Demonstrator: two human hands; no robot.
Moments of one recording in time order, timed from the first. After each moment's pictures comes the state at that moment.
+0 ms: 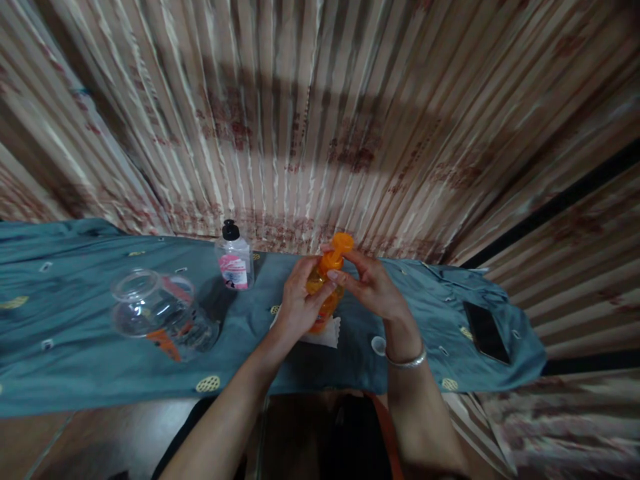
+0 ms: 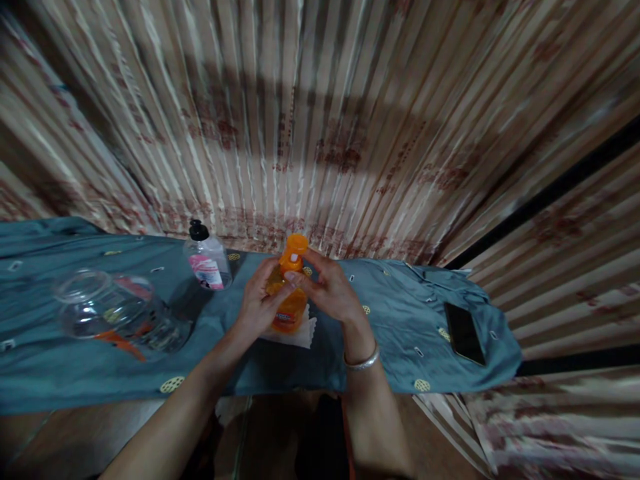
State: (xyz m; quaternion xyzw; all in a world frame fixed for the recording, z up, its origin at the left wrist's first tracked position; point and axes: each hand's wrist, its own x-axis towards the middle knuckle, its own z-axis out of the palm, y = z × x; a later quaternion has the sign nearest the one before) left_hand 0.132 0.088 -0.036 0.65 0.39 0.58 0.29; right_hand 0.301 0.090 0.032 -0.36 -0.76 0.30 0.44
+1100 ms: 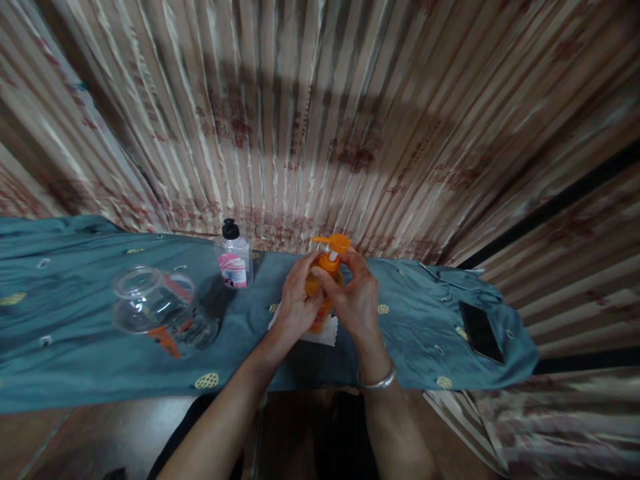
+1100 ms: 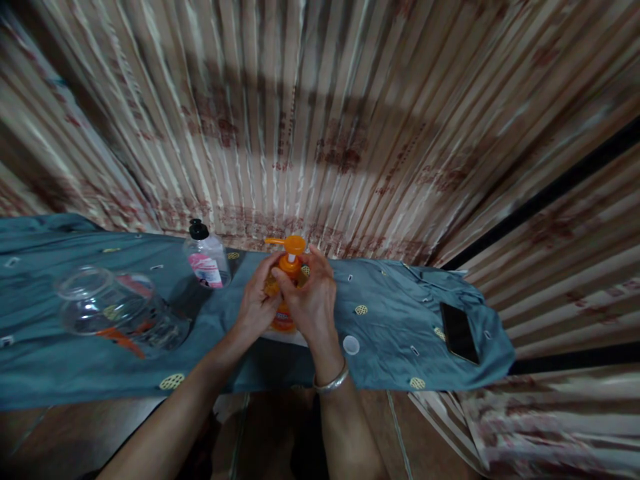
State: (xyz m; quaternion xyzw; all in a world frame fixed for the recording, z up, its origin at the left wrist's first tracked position) left_hand 0.129 0.086 -0.041 0.65 0.39 0.58 0.29; right_hand 0.260 0.071 -0.005 -0.53 -0.61 0.13 0.57
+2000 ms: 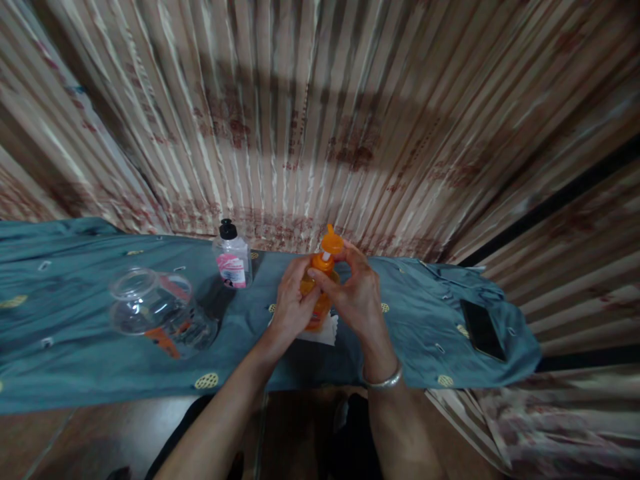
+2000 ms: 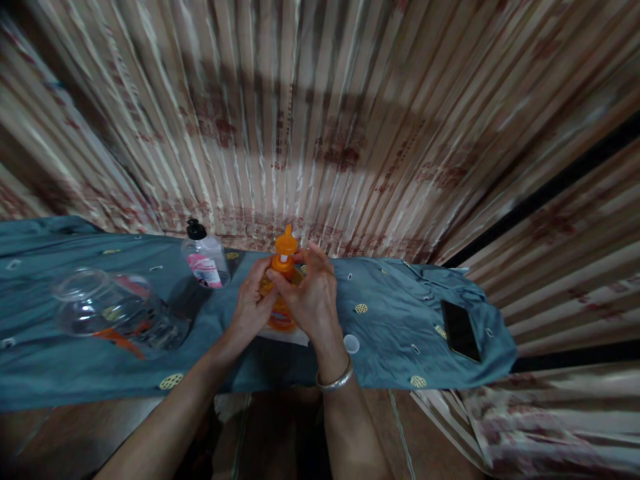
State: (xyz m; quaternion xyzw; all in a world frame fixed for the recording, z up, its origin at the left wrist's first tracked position) left_hand 0.124 0.088 -0.046 0.69 0.38 0.58 0.20; right_hand 0.266 0.068 0.013 -0.53 -0.65 0.13 0.53
